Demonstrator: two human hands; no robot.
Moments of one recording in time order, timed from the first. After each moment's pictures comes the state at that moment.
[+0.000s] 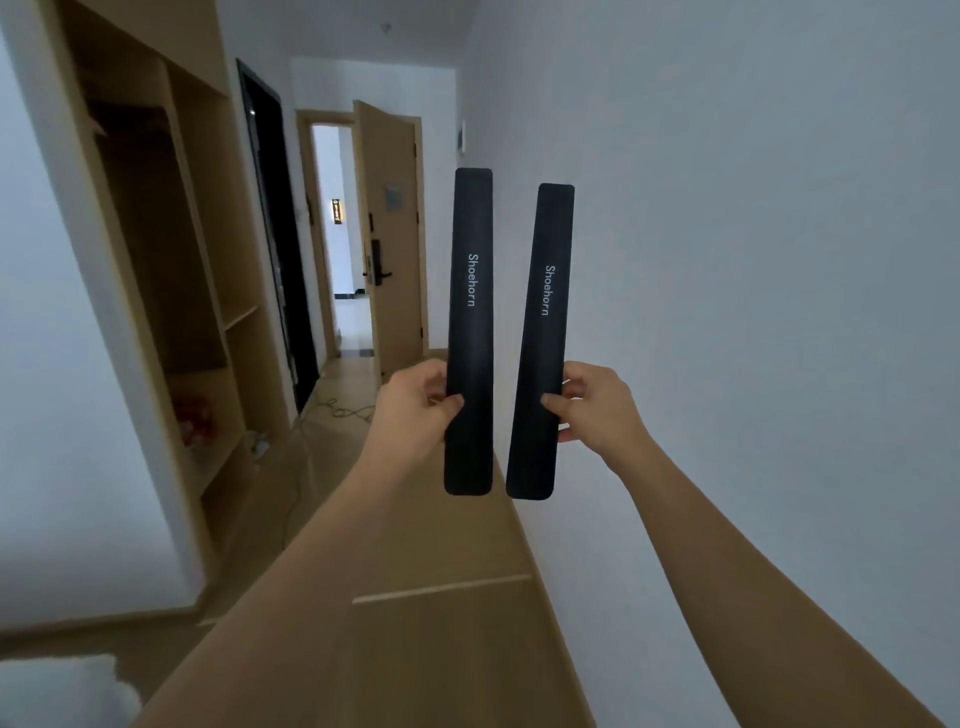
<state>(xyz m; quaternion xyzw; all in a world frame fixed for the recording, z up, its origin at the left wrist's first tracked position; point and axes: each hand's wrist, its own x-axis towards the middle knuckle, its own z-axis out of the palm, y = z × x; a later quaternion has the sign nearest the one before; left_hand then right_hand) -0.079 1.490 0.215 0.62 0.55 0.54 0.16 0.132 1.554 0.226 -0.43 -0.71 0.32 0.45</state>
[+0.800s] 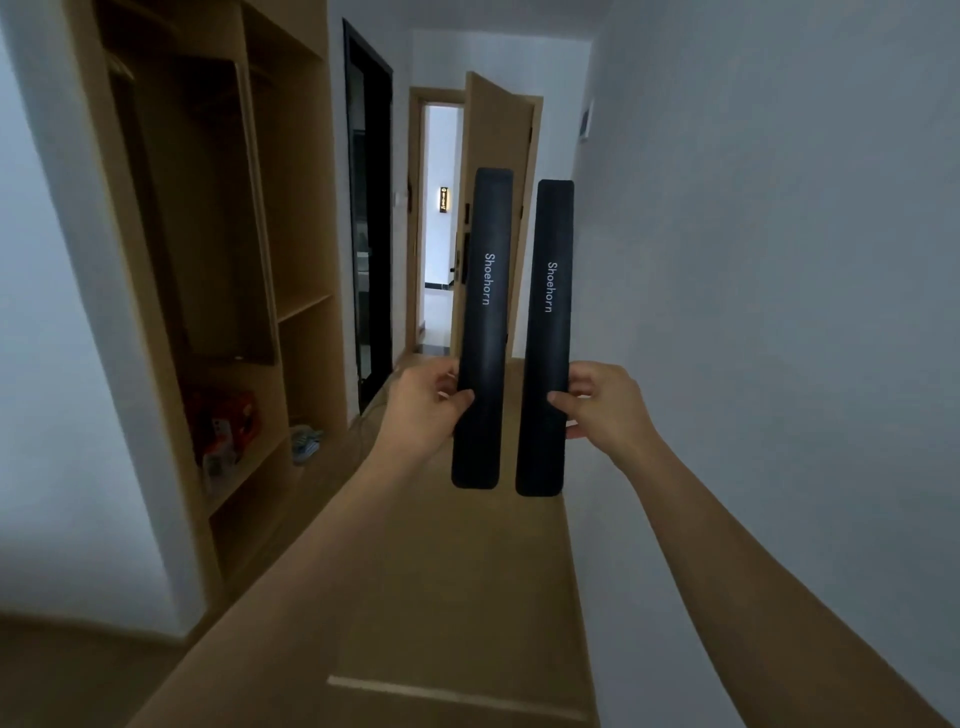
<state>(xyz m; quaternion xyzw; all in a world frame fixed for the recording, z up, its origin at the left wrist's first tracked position) -0.225 1.877 0.210 0.55 0.62 0.55 0.10 -0.040 1.996 0.220 -0.34 -0.77 0.36 0.40</state>
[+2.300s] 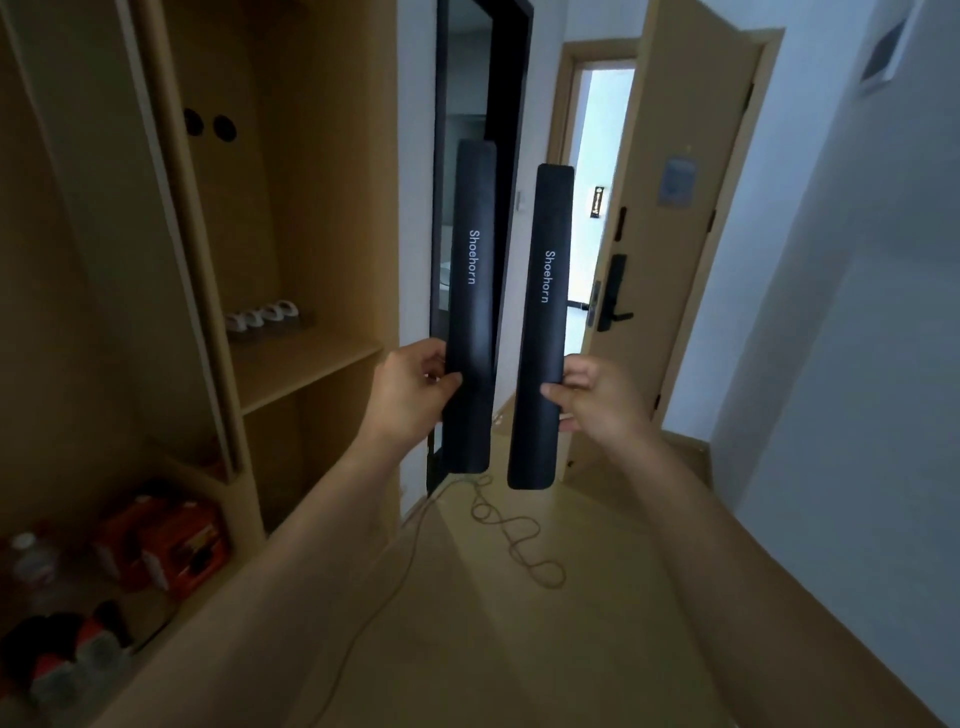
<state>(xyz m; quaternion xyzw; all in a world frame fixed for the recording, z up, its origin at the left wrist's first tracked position) -0.756 2.618 0.204 0.43 0.70 0.57 -0.01 -0.612 2.798 0.212 -0.19 -0.81 0.47 0.30</state>
